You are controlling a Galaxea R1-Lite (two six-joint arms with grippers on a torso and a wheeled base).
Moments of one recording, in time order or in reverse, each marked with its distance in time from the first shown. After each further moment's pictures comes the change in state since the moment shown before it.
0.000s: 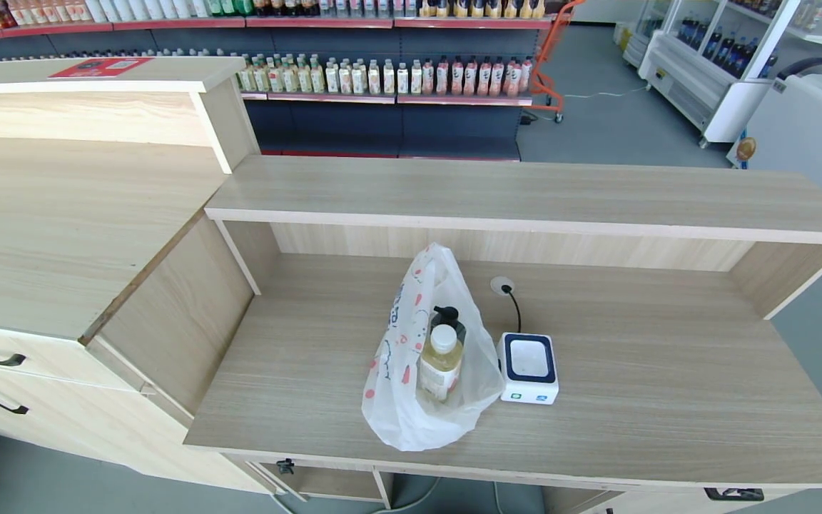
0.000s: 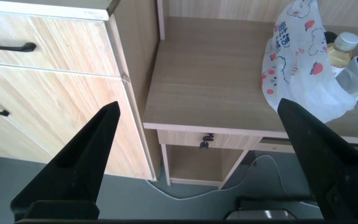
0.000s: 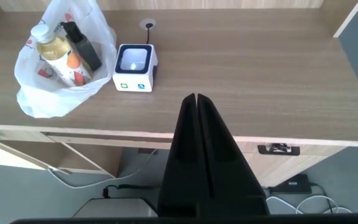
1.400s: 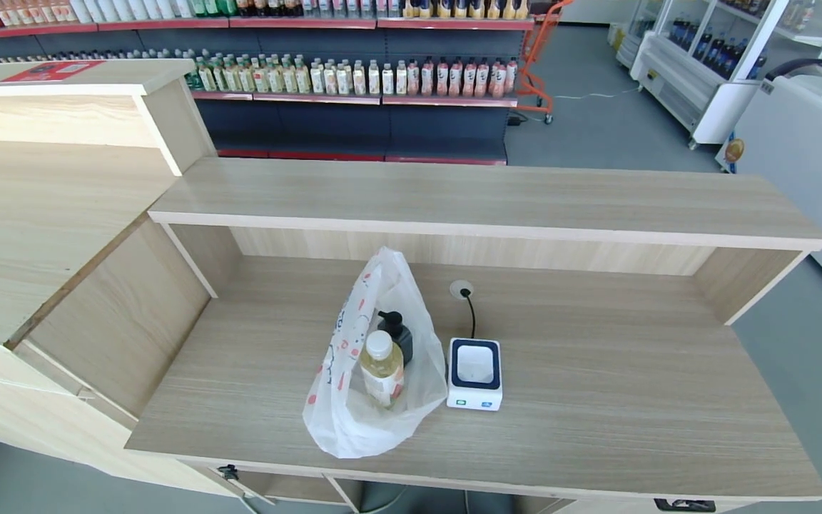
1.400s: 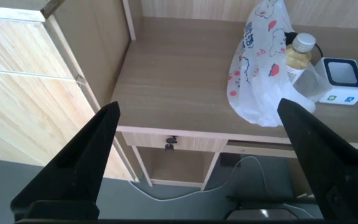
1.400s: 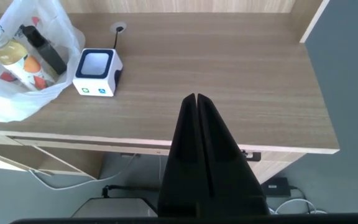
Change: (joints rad) left arm 0.000 0.000 0.000 0.001 -0.001 0.005; right arm 0.000 0.001 0.000 0.001 0.001 -0.003
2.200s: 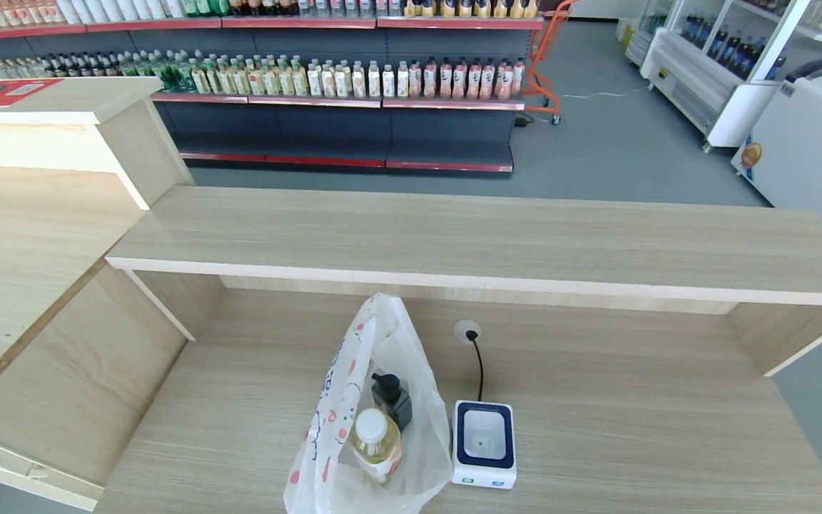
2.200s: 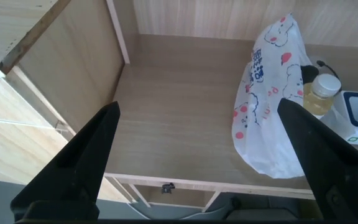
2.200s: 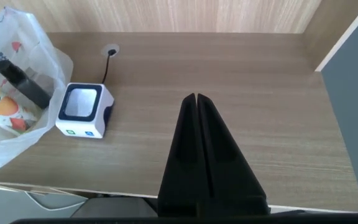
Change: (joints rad) left arm 0.000 0.000 0.000 -0.001 0.000 -0.002; right arm 0.000 0.001 0.000 0.000 0.000 0.002
